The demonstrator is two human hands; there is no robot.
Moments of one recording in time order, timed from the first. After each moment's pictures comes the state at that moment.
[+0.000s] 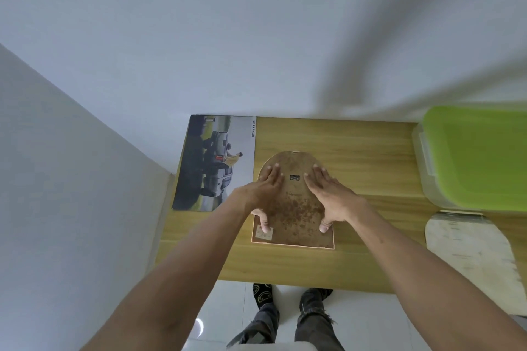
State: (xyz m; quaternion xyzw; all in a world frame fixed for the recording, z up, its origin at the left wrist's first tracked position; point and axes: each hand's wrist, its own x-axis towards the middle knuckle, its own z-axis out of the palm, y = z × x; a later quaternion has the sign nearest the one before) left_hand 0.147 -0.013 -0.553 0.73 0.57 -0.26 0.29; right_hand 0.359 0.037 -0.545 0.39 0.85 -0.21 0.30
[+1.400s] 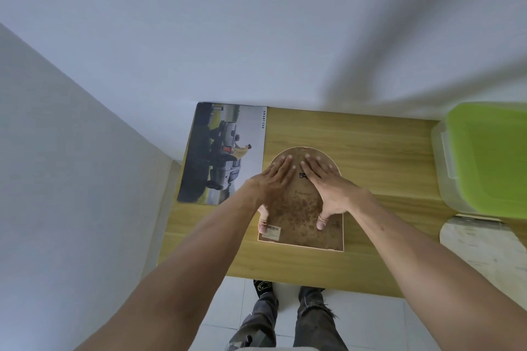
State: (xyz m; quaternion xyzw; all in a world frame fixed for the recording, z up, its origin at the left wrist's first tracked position) left_hand 0.136 -0.006 -0.571 0.80 0.51 -0.27 0.16; right_hand 0.330 0.053 -0.557 0.35 0.87 -0.21 0.29
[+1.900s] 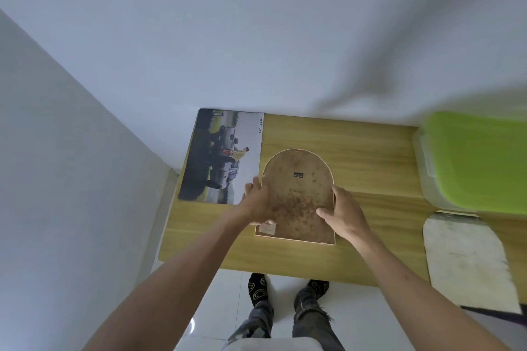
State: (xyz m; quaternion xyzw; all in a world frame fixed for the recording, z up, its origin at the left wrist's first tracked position) left_hand 0.151 -0.069 -0.541 0.57 0.71 -0.01 0.40; right_hand 0.377 -0.021 -0.553 0.64 0.69 -0.34 0.02
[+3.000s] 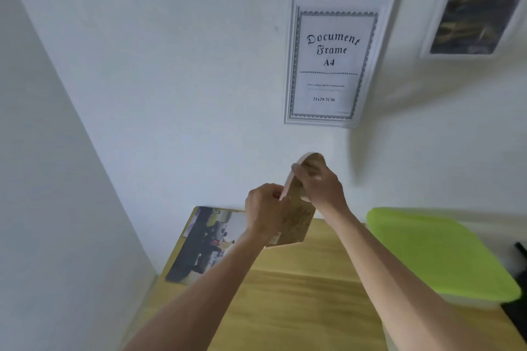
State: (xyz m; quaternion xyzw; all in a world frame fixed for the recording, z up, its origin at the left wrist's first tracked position) left_hand 0.264 -0.053 -0.310 0.48 0.73 0.47 0.15; right_hand 0.385 0.008 -0.276 0.50 0.63 -0.44 -0.39
